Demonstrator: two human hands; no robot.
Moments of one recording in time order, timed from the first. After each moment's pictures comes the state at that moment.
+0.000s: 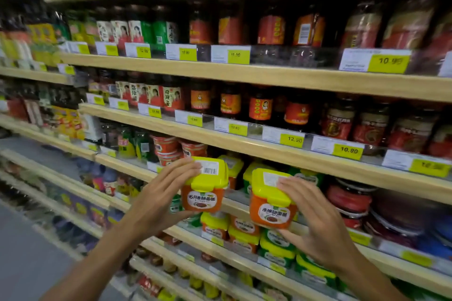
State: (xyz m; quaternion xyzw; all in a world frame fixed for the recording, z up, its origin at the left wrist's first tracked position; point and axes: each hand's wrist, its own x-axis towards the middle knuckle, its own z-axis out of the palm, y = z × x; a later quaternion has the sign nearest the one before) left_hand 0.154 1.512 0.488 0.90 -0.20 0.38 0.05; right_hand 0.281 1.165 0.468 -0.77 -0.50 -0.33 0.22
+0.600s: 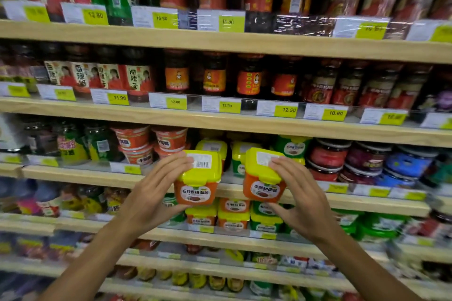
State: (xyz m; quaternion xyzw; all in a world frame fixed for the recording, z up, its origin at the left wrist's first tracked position) left_hand 0.197 1.577 0.444 0.85 -0.33 0.38 0.14; right_hand 0.241 1.220 0.435 -0.83 -0.37 -0.39 0.16
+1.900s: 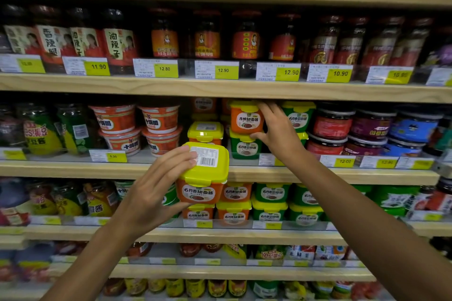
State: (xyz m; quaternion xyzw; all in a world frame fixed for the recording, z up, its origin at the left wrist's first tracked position) left_hand 0.208 1.576 0.381 0.81 -0.39 0.40 0.15; right_hand 0.341 1.283 0.445 -0.90 -0.21 -0.33 0.21
